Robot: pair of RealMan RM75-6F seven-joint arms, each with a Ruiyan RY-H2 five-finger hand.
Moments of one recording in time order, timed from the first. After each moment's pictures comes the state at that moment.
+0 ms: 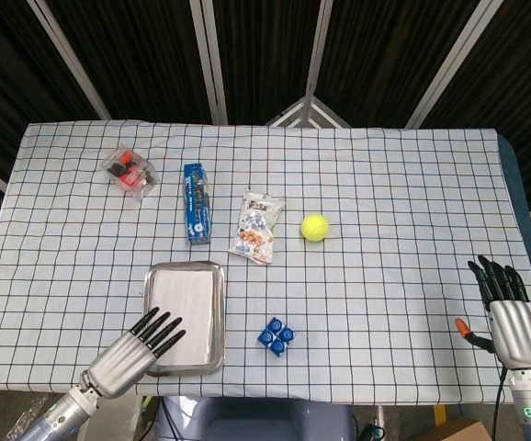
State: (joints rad) left arm -0.29 -1.32 0.18 -1.68 1.86 1.21 0.58; right arm 0.09 -1.12 0.06 -1.64 -1.50 1.46 0.00
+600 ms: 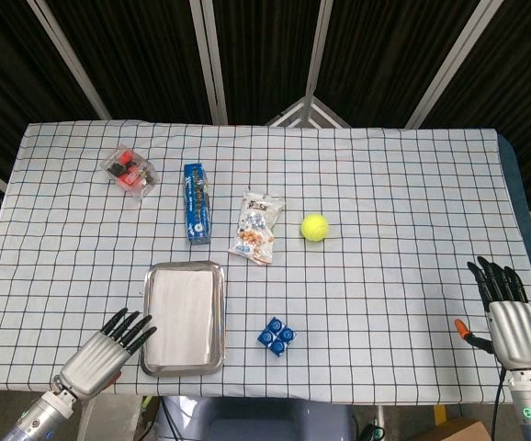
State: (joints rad) left arm -0.26 -1.22 0.20 -1.76 1.74 1.16 0.57; right arm 0.09 -1.12 0.06 -1.65 -1.50 1.45 -0.01
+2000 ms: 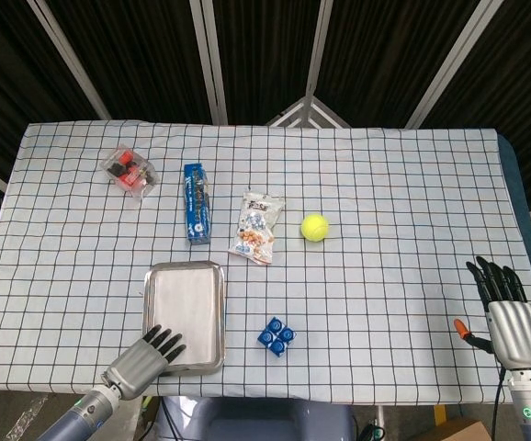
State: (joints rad) left arm -0.46 -1.32 0.19 -2.02 1.14 0.93 1.06; right arm 0.09 -1.12 0.06 -1.65 -1.50 1.45 0.00
